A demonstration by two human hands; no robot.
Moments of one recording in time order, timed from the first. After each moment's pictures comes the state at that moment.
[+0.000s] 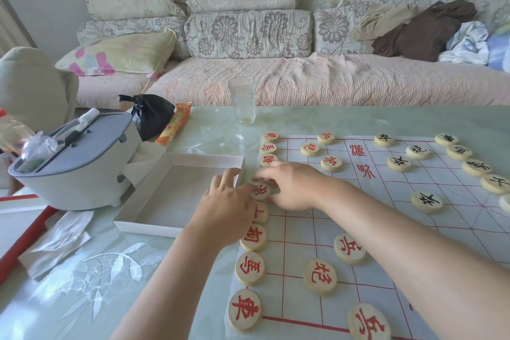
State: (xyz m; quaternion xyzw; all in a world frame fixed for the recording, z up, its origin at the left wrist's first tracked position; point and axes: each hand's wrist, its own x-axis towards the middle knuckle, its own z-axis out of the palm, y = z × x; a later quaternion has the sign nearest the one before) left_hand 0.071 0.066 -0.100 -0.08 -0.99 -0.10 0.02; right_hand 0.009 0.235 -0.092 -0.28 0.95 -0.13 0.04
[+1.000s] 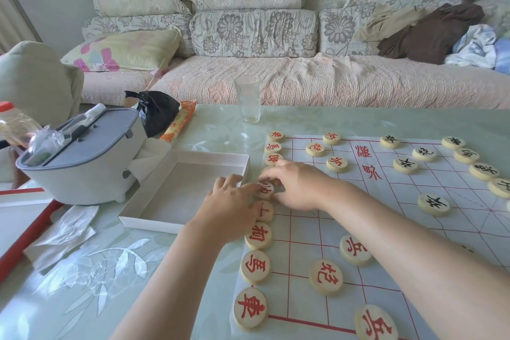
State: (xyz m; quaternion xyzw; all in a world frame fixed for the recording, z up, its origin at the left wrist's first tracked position) left_hand 0.069 0.062 -0.102 -0.05 -0.99 -0.13 -0.02; right_hand 0.006 0.233 -0.097 -0.26 0.95 -0.16 0.05
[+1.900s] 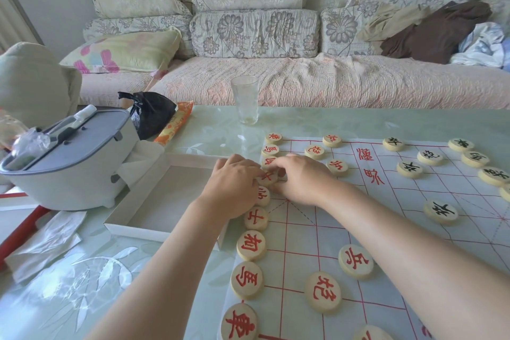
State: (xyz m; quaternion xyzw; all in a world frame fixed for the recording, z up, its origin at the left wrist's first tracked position) left_hand 0.008 0.071 -0.107 -0.15 -0.98 -0.08 0.11; right_hand -0.020 0.244 -0.108 -0.19 0.96 -0.19 -0.01
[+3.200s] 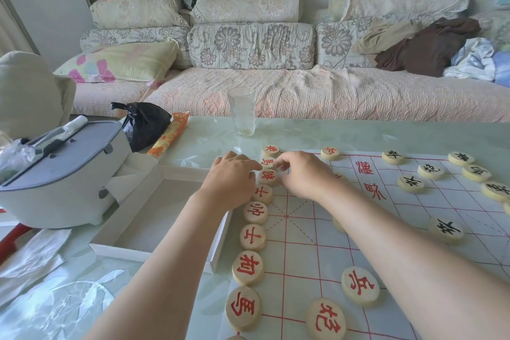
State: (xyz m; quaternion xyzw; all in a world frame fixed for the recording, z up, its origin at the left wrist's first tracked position) left_hand -0.035 0.071 -0.100 -0.13 -0.98 -0.11 0.11; right_hand -0.060 0.250 -0.106 -0.10 0.96 -0.25 -0.03
